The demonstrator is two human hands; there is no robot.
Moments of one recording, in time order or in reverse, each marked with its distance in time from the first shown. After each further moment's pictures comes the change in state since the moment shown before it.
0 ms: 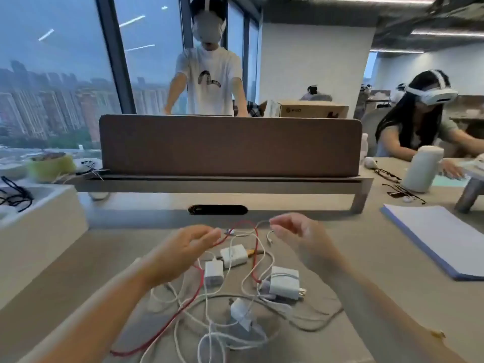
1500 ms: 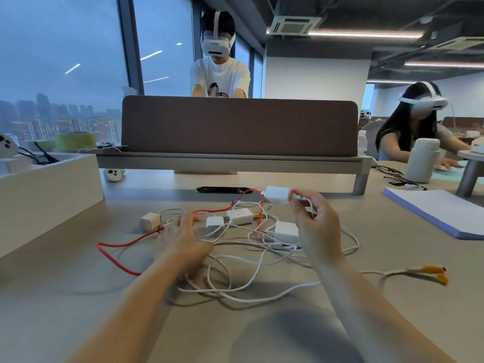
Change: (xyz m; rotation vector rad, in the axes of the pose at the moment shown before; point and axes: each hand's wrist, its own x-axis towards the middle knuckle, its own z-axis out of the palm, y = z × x) left_hand -0.065 -0.084 0.084 0.388 0.280 -0.363; right_hand -0.078 0.063 0.056 0.108 0.549 -0.344
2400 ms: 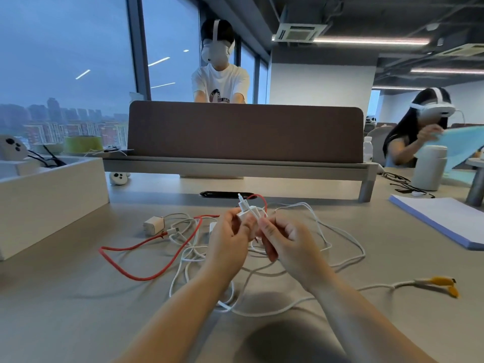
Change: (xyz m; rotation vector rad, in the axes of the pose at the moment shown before) left_hand -0.039 0.086 0.013 -0.981 0.065 0.152; right_hand -0.022 -0.022 0.015 0.157 -0.553 0.057
